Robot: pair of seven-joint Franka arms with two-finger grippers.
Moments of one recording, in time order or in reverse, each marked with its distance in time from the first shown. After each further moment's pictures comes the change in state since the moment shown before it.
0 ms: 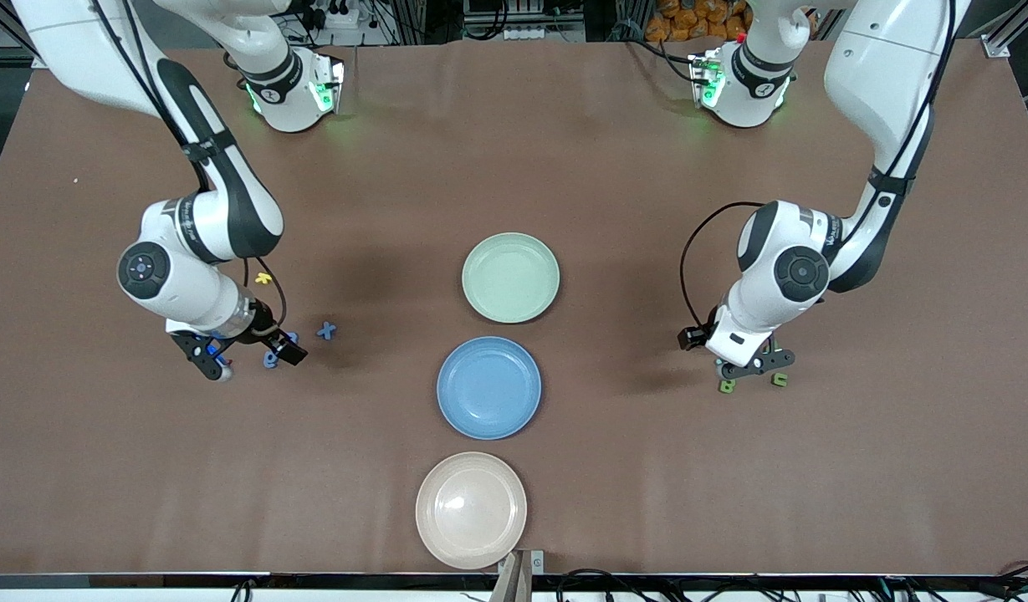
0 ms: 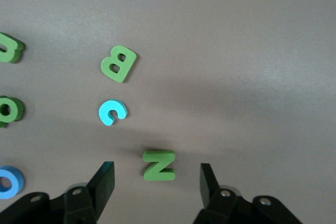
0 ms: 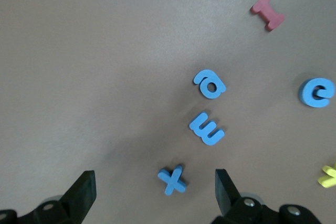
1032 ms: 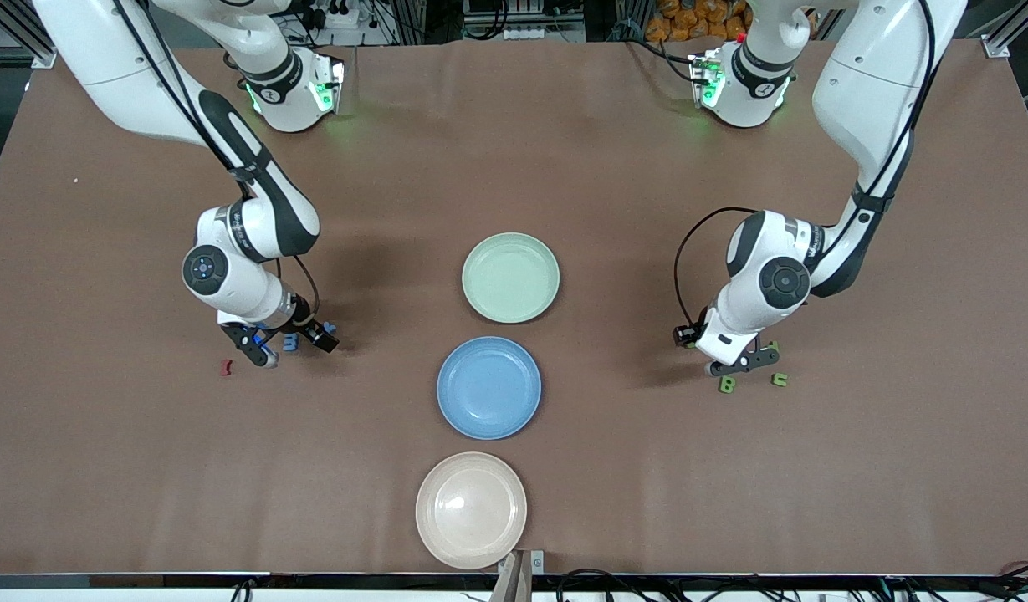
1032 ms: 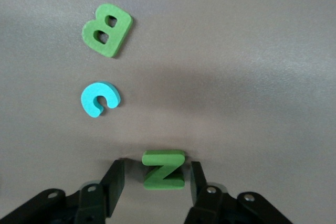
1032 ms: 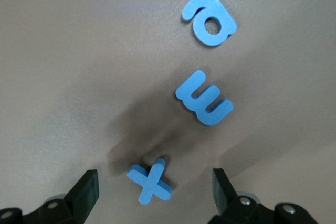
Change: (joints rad) left arm 0.001 0.067 0.001 -0.037 0.003 0.068 0.000; right arm 0.036 0.084 0.003 -0.135 0.000 0.203 0.030
